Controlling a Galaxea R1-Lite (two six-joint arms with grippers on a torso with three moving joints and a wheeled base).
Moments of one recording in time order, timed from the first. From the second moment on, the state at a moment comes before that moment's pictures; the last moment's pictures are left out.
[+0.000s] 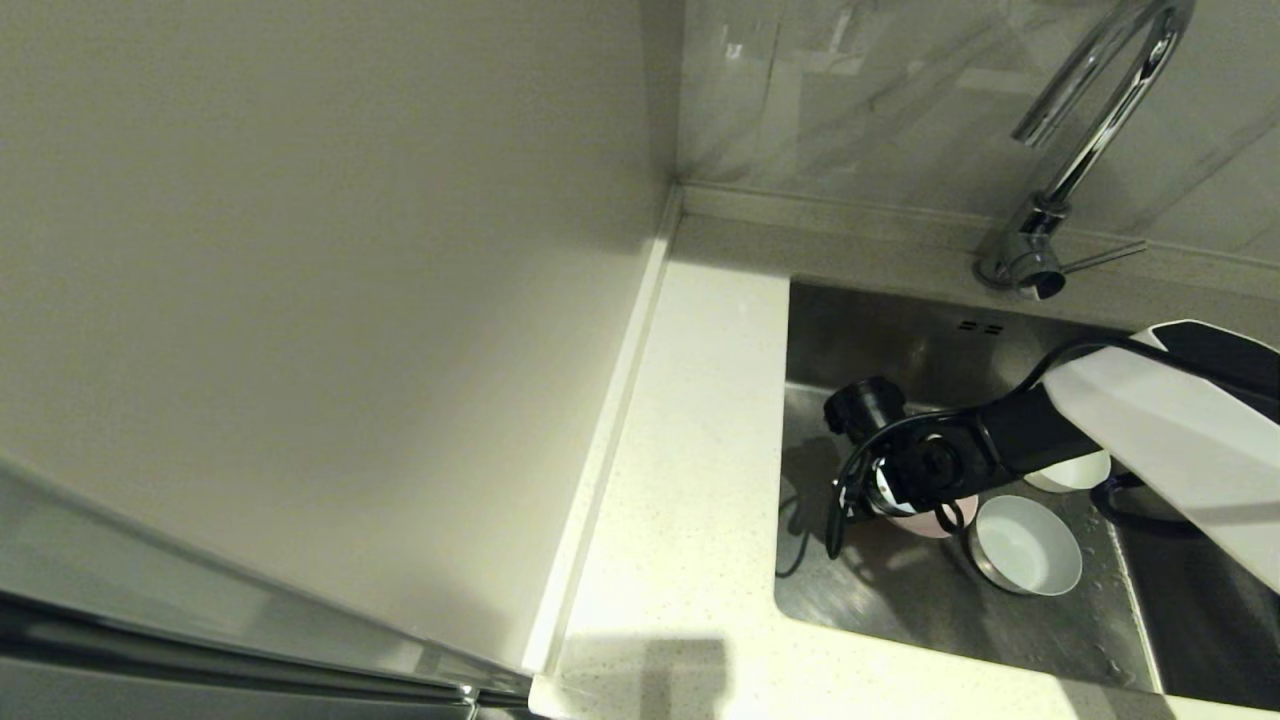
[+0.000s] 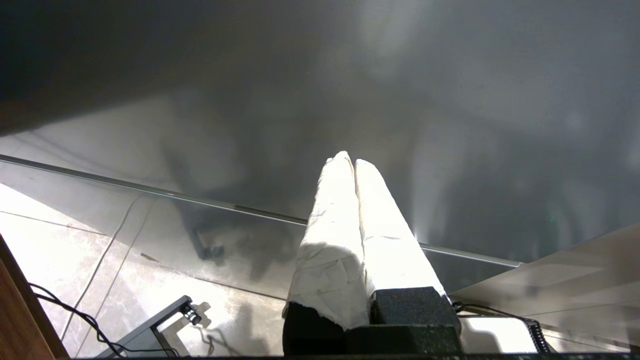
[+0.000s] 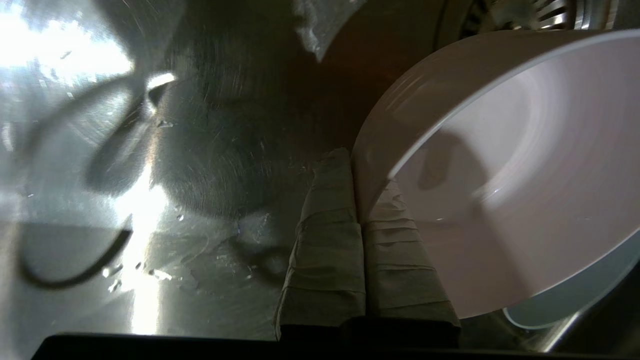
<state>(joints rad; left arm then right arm) 0.00 0.00 0.00 0.00 0.01 -0.02 0.31 2.30 -1.40 0.05 -0.47 0.10</state>
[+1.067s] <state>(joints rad) 0.00 0.00 0.00 0.00 0.01 -0.02 0.11 2.20 -1.57 0.23 -0.54 0.12</state>
